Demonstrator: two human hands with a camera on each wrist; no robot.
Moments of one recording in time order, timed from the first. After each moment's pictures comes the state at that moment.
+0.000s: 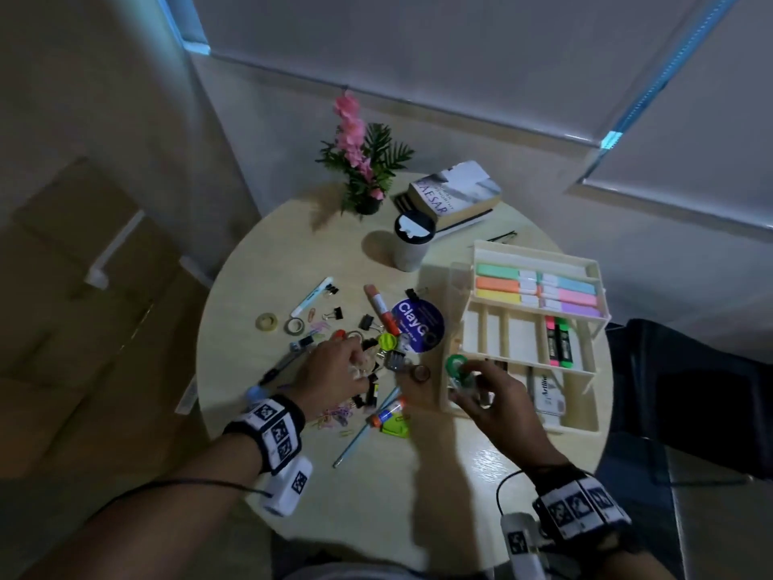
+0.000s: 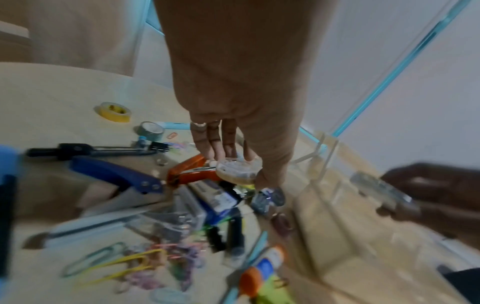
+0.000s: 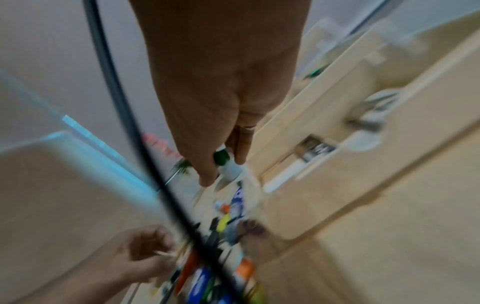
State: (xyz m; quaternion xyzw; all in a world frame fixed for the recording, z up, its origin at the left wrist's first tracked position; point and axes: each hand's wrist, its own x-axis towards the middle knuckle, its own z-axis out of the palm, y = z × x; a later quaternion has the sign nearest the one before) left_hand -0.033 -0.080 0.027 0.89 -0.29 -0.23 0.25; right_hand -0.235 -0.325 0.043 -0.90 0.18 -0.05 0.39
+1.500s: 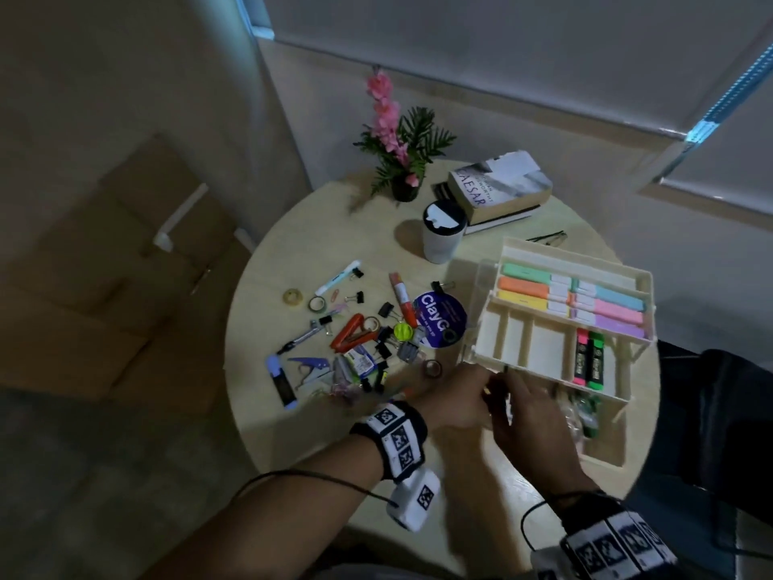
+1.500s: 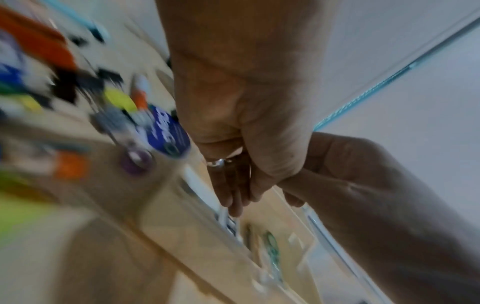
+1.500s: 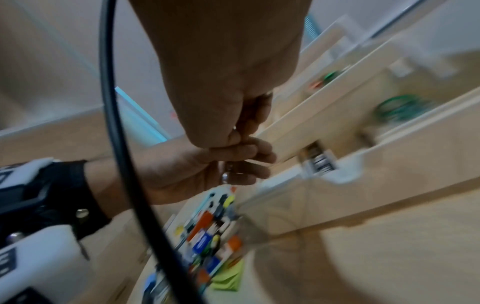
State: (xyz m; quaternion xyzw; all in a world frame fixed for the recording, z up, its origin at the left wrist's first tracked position) left_hand -0.142 -0.245 0.049 0.79 -0.32 -0.40 0.33; right_hand -0.254 -0.362 0.048 -0.96 0.11 -0.04 0.26
